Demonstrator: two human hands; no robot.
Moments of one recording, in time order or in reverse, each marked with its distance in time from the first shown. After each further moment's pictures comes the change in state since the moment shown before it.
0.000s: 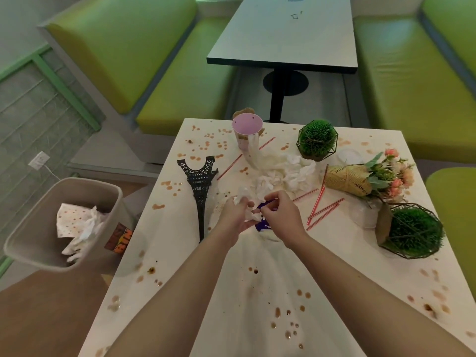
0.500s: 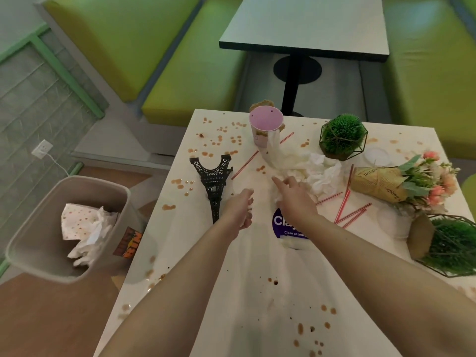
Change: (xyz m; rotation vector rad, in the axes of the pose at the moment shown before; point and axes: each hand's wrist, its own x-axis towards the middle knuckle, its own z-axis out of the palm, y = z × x) left_hand 0.047 0.022 -0.034 0.084 0.054 -0.182; right_hand 0.086 0.013 0.028 -0.888 -0.114 -0.252
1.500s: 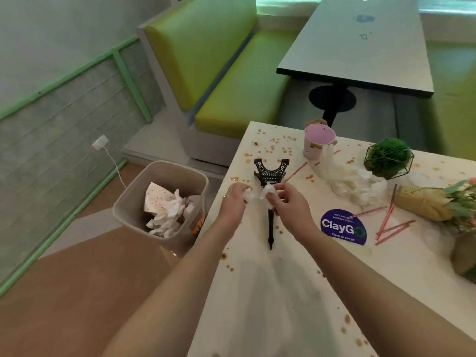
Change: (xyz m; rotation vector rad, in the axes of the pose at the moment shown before) left_hand -0.093 0.003 -0.139 0.050 0.161 0.446; right_hand -0.079 -0.166 -0.012 0.912 0.099 0.007
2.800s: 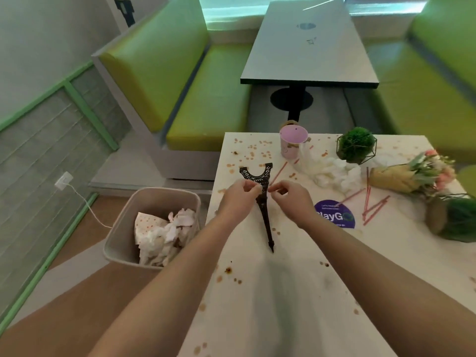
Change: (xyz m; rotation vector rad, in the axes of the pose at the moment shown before) left_hand 0.036 0.020 -0.009 0.439 -0.231 0.285; right_hand 0.006 -0.021 -0.003 -0.208 0.168 0.051
